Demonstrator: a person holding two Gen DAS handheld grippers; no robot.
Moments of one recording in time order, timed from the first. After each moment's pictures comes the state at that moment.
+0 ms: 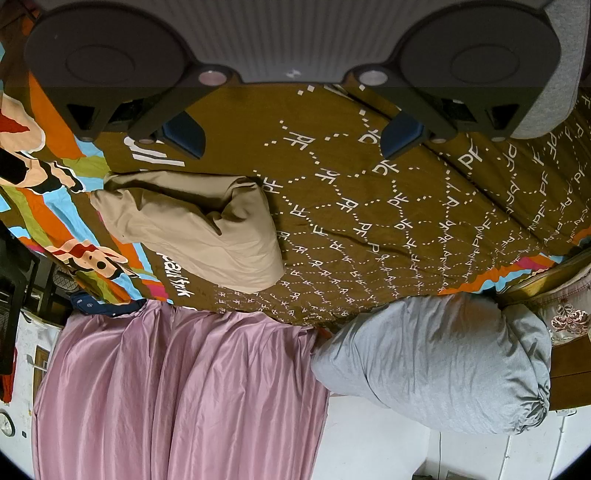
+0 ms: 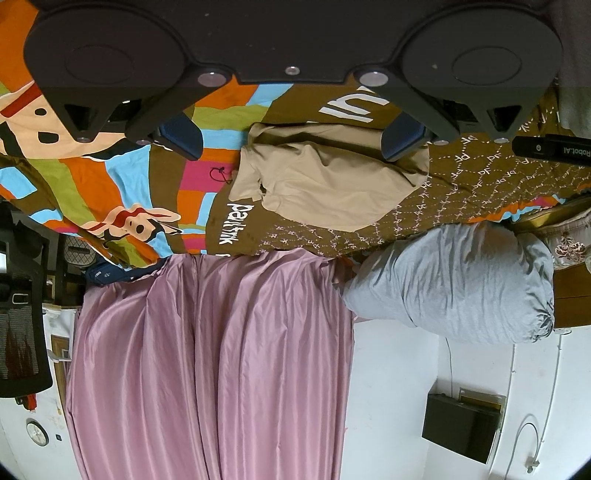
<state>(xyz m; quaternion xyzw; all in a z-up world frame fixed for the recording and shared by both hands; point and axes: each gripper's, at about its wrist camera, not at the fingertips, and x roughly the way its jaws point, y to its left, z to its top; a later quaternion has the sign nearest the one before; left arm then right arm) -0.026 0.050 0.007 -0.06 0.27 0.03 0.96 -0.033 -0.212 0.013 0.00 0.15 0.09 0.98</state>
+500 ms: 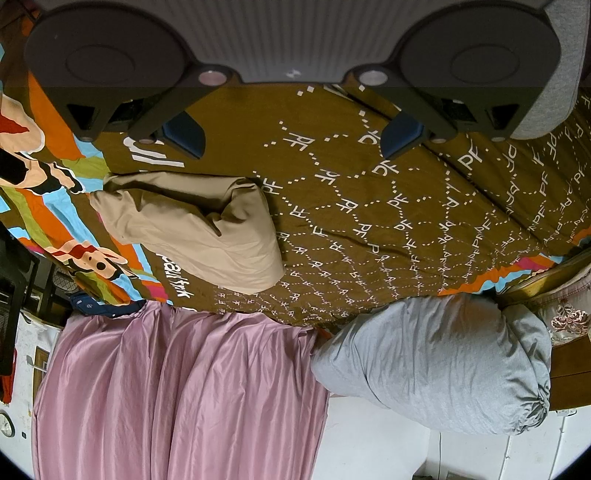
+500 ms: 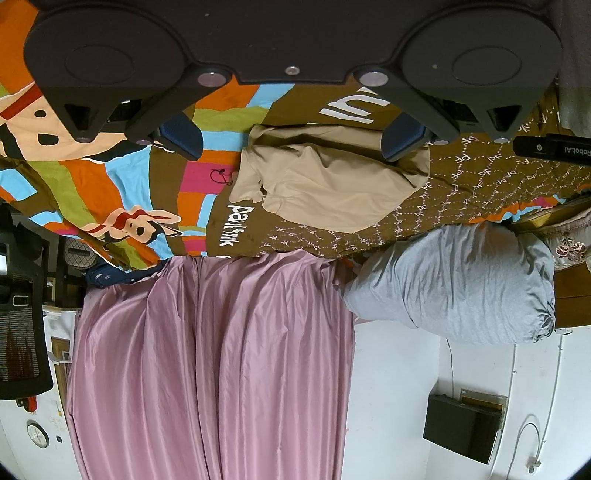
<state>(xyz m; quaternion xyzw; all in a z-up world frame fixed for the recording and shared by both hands) -0.026 0.051 0.007 -0.06 0.27 0.03 0.96 -0.034 -0.213 0.013 0.00 0.15 0.09 0.98</state>
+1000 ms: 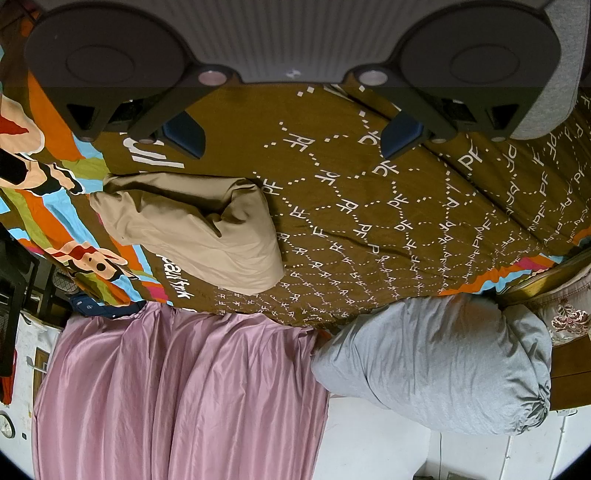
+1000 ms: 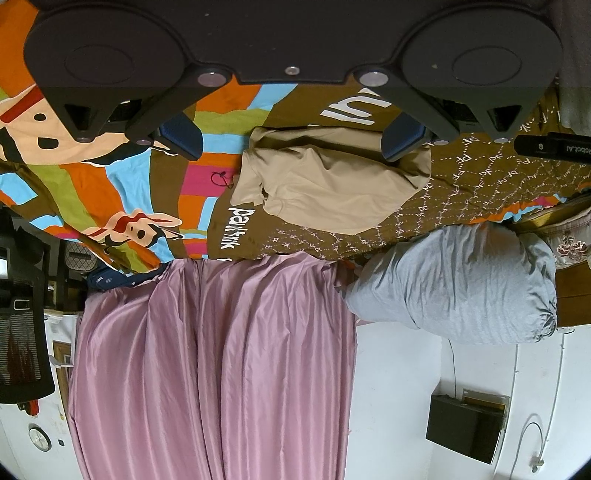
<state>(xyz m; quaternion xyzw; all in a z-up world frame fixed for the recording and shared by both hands) -0.026 0.050 0.008 -0.06 0.27 0.03 0.96 -0.038 -0.215 0.007 0.01 0.16 0.09 0.98</state>
